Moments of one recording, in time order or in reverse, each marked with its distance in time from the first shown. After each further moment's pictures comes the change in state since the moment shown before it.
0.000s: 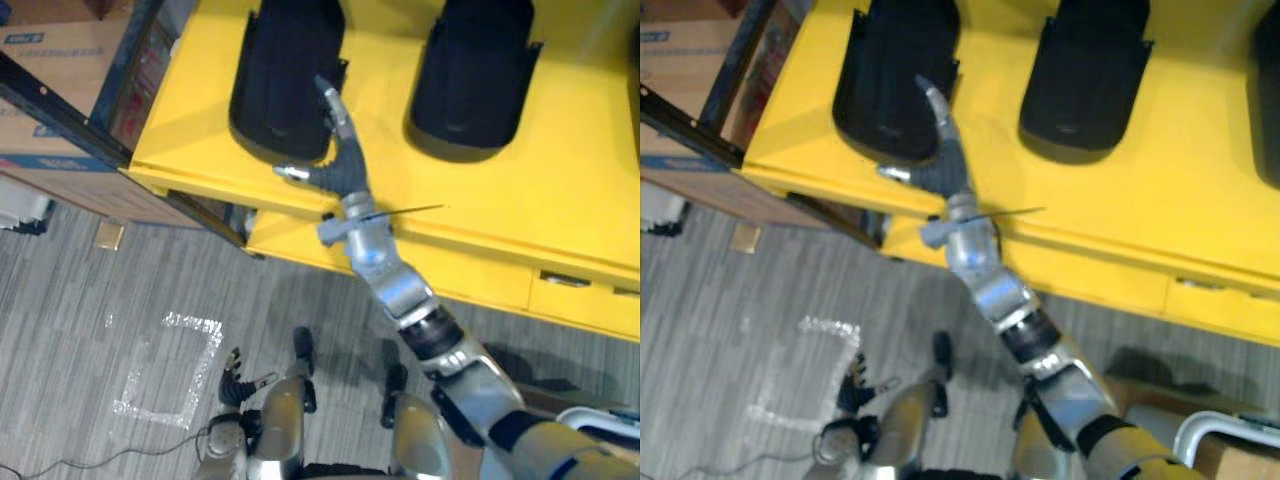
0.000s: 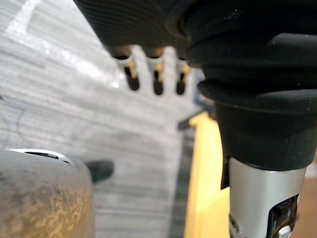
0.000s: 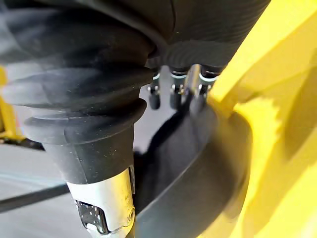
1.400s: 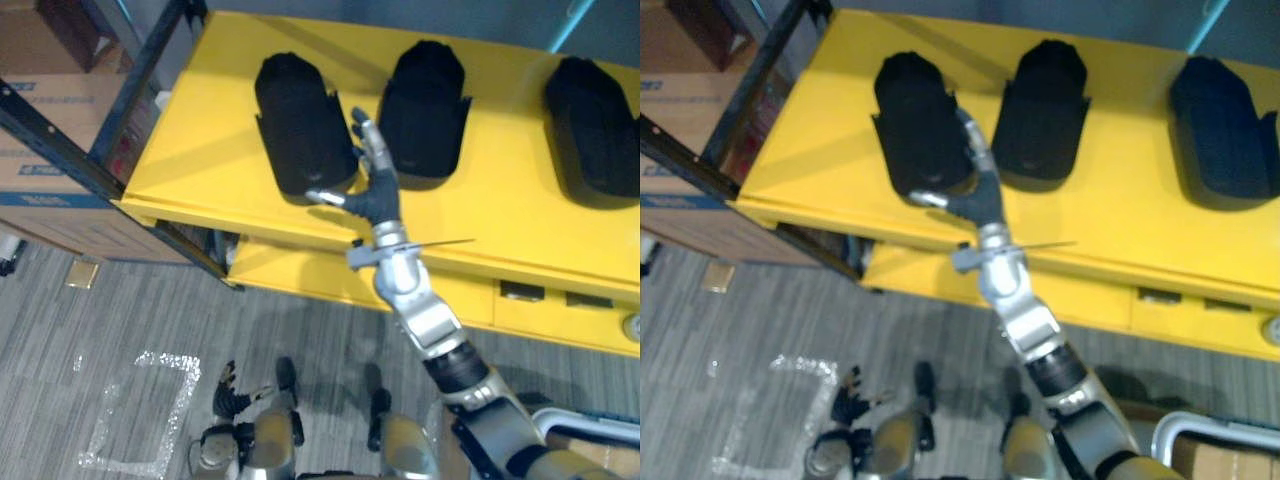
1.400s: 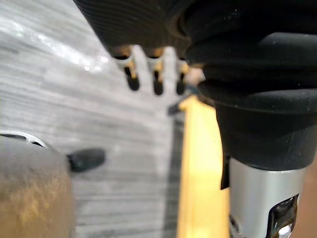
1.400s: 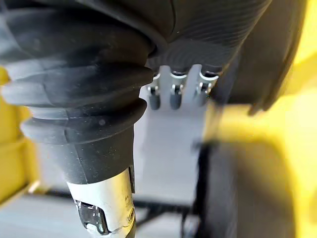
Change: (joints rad) left arm 0.017 0.022 0.045 0.049 0.000 0.033 -0.007; right arm 0.308 -0.169 -0.169 -0.278 0.246 -0.094 0.210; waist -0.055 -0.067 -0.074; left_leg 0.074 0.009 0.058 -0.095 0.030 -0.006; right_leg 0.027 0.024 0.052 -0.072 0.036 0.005
